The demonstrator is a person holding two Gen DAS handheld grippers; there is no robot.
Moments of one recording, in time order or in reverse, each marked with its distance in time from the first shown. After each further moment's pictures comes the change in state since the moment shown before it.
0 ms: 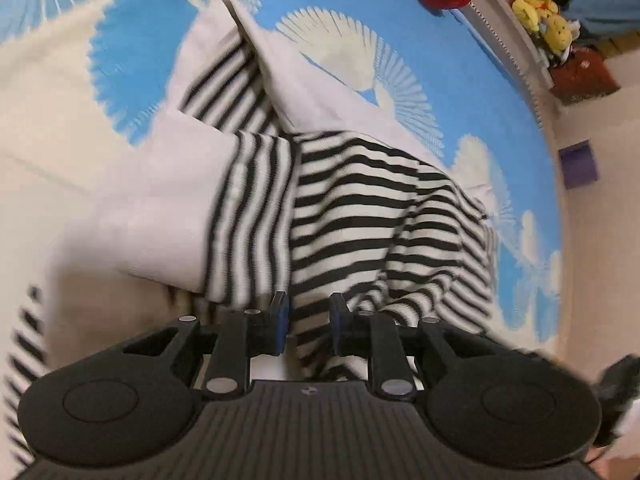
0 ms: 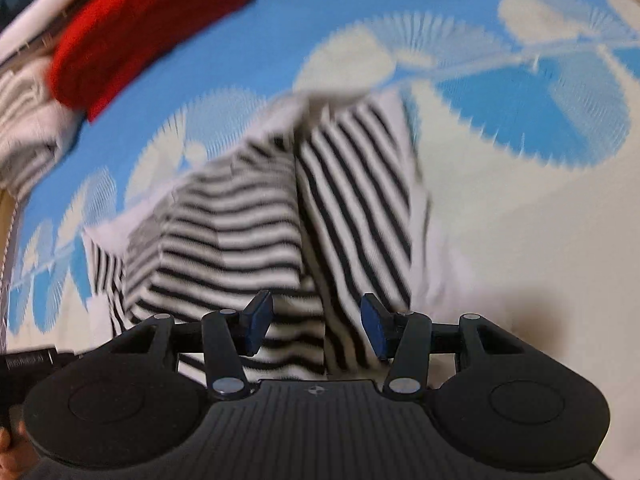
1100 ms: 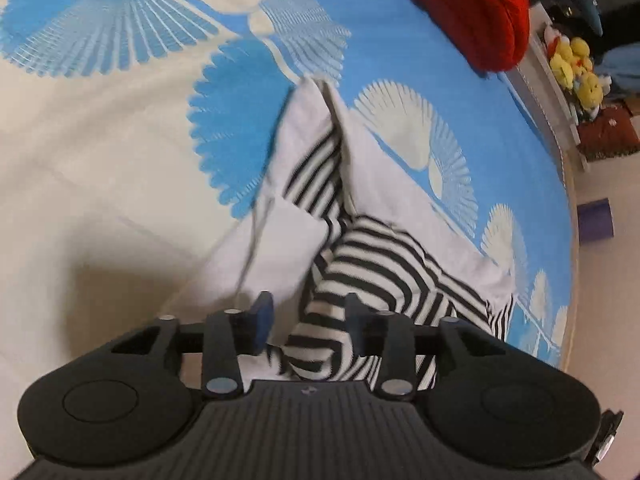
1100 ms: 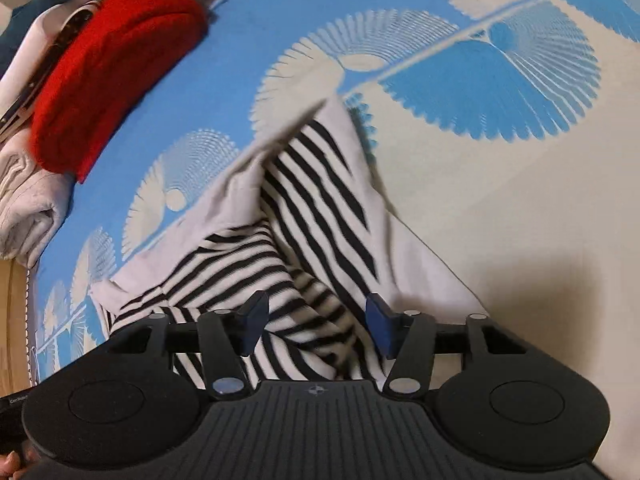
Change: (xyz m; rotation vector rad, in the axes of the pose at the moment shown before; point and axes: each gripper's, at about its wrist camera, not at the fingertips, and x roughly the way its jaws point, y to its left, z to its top) left arm -0.049 0.046 0.019 -0.101 -0.053 0.074; right arm -0.019 -0.031 0.014 0.184 -0.053 0.058
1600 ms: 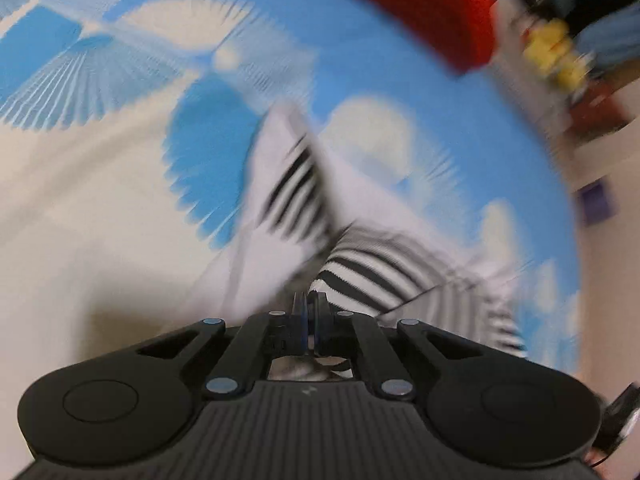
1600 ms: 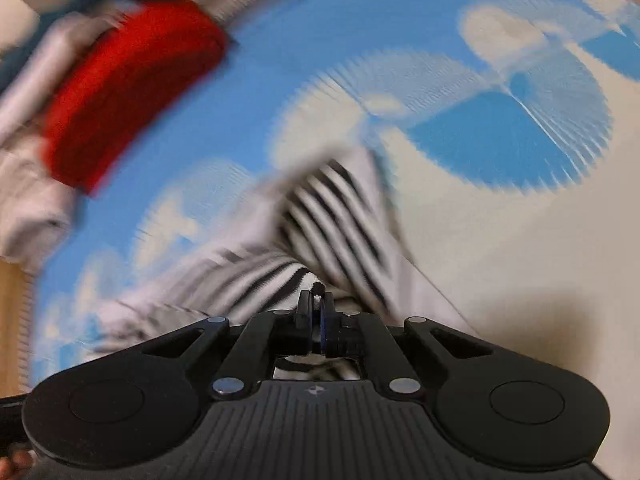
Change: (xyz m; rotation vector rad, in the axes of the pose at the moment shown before) left arm 0.005 -0.012 -0.004 0.102 -0.054 0.084; right arm 0.000 0.002 0.004 -0.029 -0.059 -0.040
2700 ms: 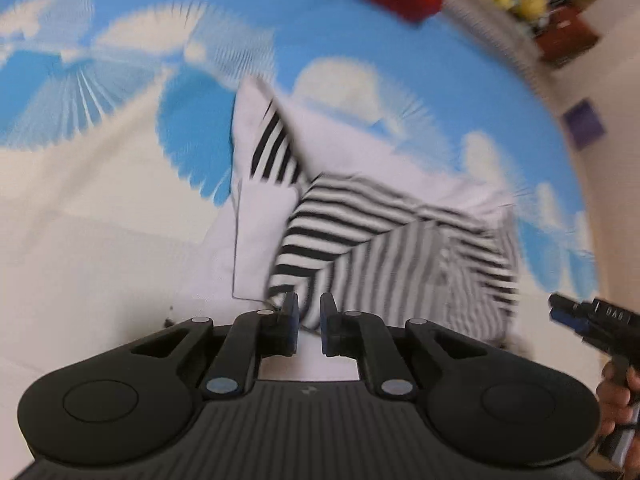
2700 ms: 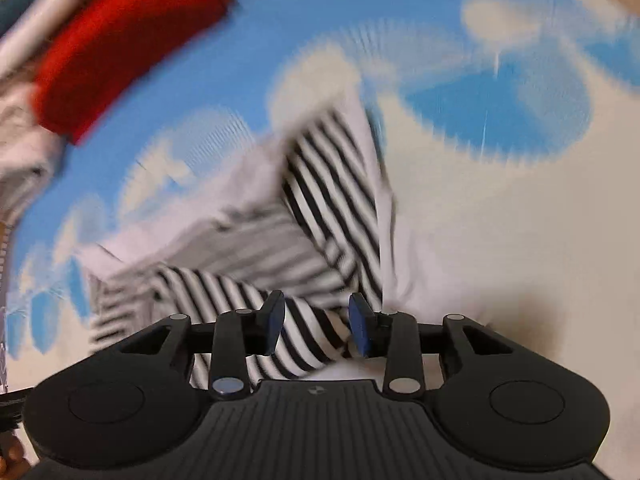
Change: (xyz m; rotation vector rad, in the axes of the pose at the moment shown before) left arm -0.058 -0.017 -0.019 0.227 -0.011 -0.040; right arm -0.042 0.024 -0.023 -0.113 -0.005 -0.050
